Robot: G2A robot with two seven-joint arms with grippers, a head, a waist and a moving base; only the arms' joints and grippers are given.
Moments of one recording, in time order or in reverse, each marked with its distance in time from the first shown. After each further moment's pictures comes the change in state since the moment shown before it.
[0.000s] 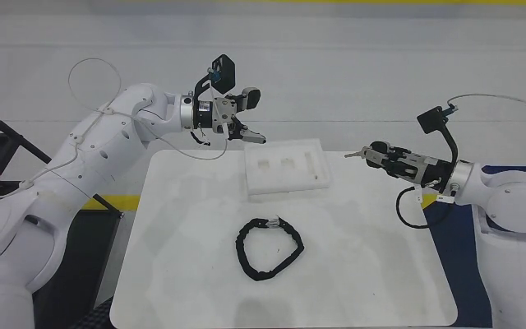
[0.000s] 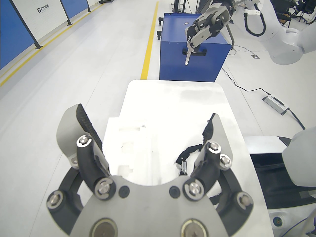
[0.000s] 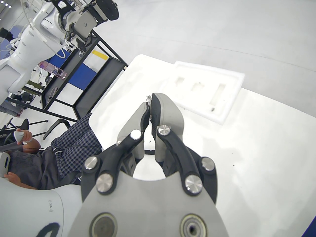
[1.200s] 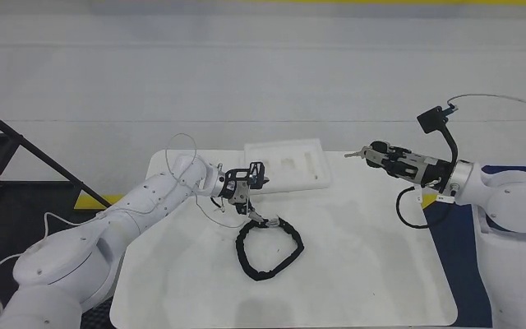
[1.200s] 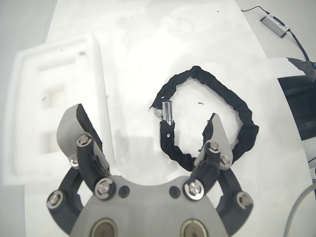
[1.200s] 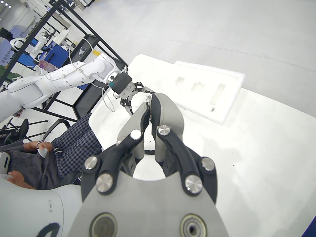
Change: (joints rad) left arm 0.308 -0.179 0.060 0.221 0.833 0.000 0.396; right arm 0.000 0.000 0.000 0.000 0.000 0.000 0.000
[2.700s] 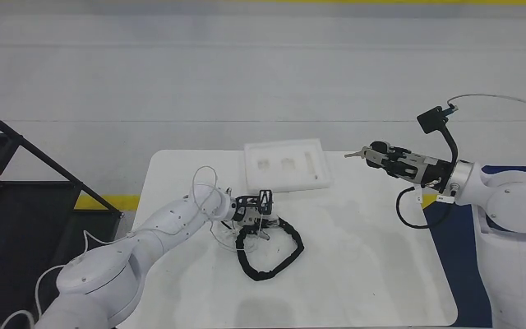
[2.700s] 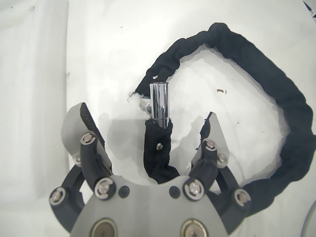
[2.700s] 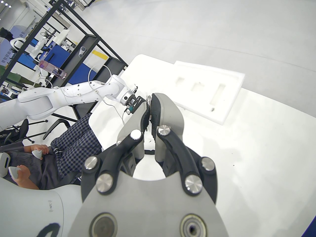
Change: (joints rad) left arm 0.161 -0.148 -0.030 0.193 0.212 0.182 0.062; right arm 0.000 0.000 0.000 0.000 0.000 0.000 0.000
